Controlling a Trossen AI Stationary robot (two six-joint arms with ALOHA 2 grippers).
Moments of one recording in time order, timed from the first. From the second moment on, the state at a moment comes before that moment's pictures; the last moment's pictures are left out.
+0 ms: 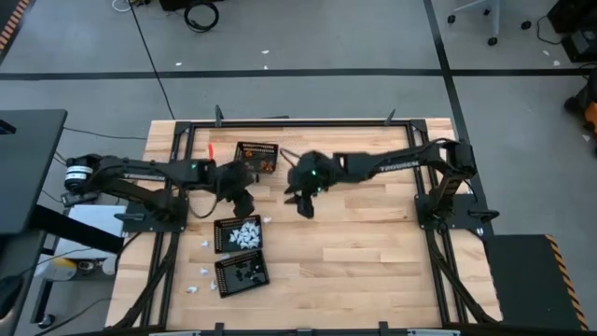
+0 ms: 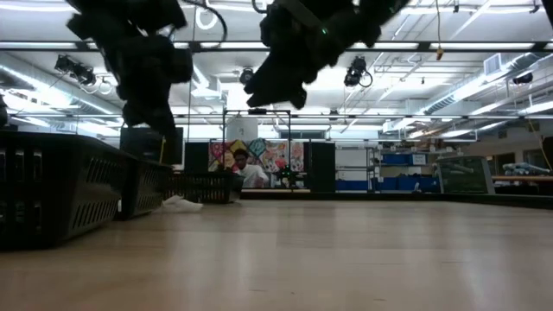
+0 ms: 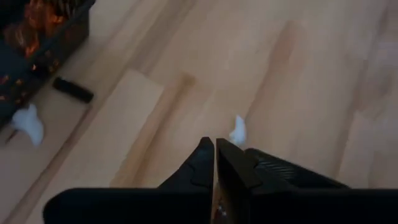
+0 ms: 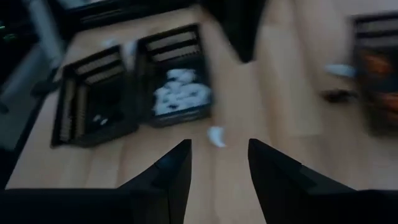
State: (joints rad) left arm 0.10 1.15 0.71 -0.50 0.02 -0.44; right arm -0.07 1.77 1.28 -0.17 -0.21 0.12
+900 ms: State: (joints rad) left arm 0.01 0.67 0.58 -0.44 -0.07 -0.76; right arm -0.01 2.24 1.24 0.55 -0.20 -0.03
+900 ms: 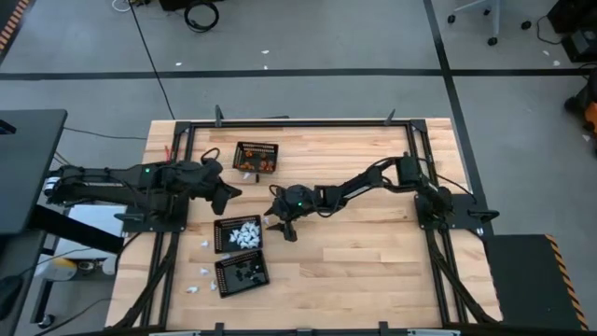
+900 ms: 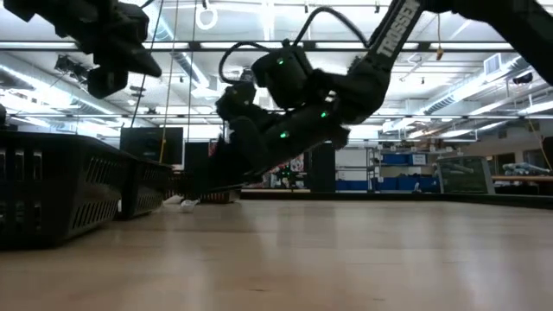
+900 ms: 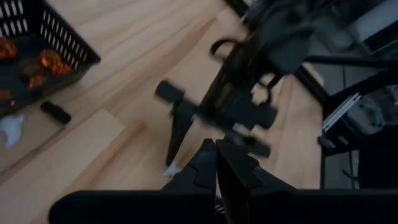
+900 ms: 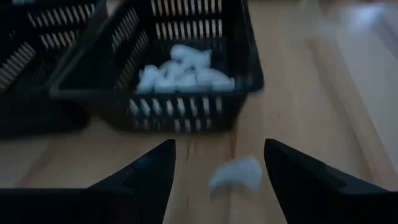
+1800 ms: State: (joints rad) left arm 0.01 0.59 0.58 -0.47 -0.09 -0.81; right arm -0.01 2.33 1.25 0.60 -0.18 -0.02
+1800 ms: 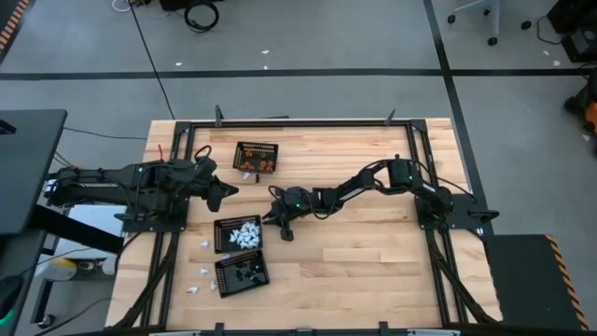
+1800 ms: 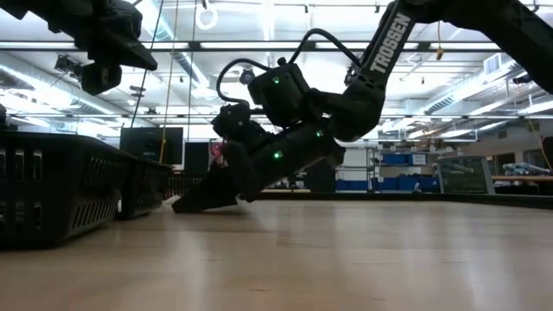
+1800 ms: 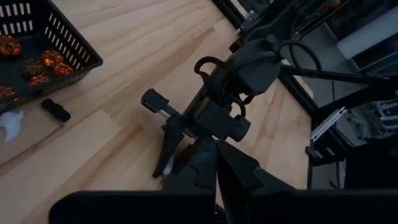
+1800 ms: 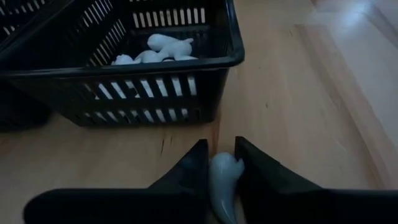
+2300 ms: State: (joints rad) left arm 0.01 0.59 0.58 -0.48 -0.09 -0.80; right arm -0.01 2.26 1.25 0.46 -0.20 -0.03
